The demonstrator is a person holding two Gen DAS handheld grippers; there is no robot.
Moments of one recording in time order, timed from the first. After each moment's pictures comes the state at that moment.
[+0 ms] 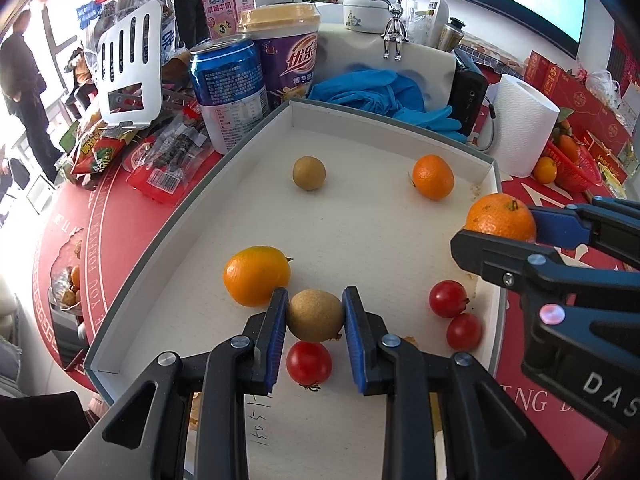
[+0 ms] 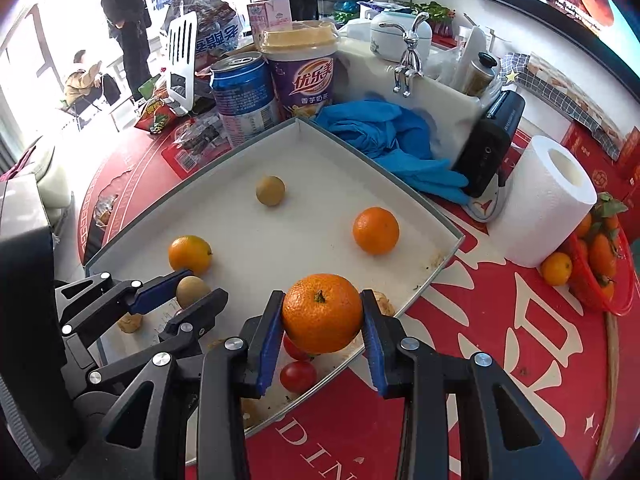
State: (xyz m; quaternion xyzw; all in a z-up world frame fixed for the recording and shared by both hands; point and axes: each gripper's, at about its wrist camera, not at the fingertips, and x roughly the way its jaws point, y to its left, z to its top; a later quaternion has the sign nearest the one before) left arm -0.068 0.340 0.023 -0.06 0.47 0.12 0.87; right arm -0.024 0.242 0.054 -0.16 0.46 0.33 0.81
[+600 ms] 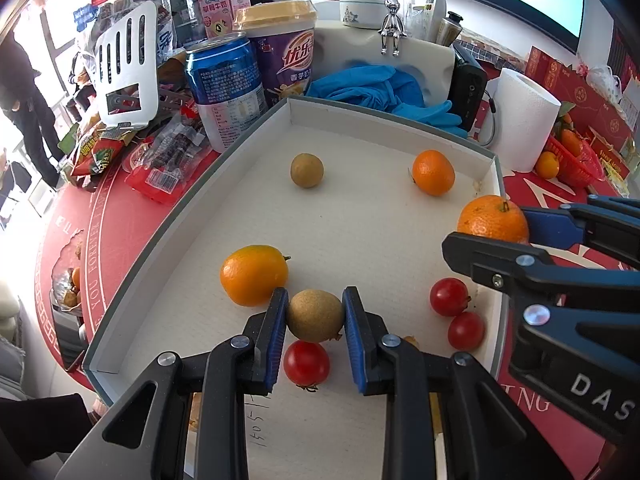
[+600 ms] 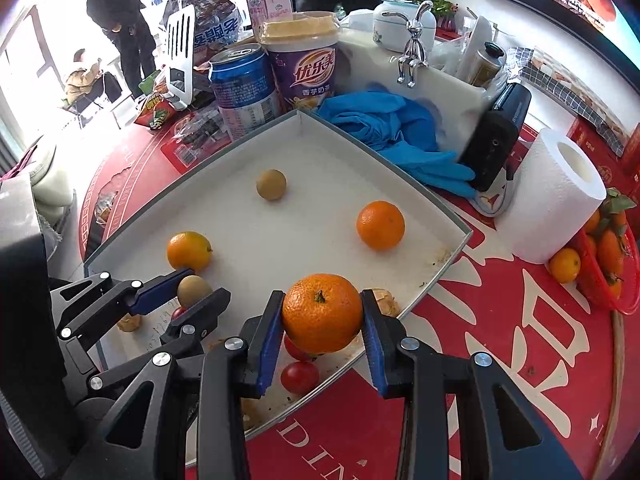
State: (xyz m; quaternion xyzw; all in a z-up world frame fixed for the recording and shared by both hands) left arm -0.067 0.338 0.021 -0.05 0.48 0.13 0.87; right arm -0.020 0.243 0.049 -0.16 0.47 0.33 0.80
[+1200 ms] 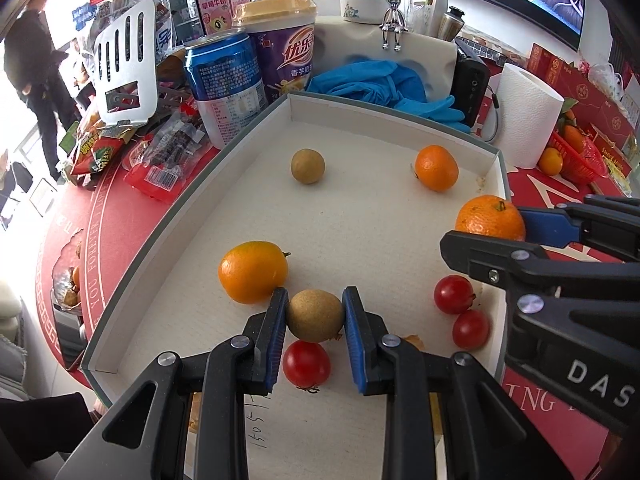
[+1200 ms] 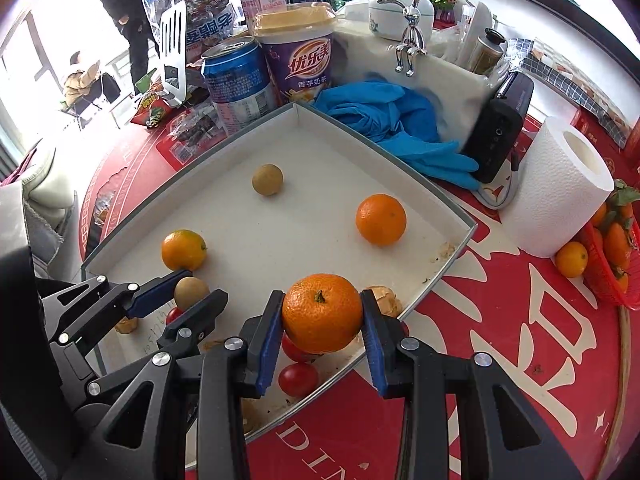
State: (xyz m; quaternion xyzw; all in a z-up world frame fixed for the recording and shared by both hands) left arm -0.065 0.336 0.019 -0.05 0.48 0.13 0.87; right arm -0.014 0.244 0.043 -0.15 0.49 0.33 0.79
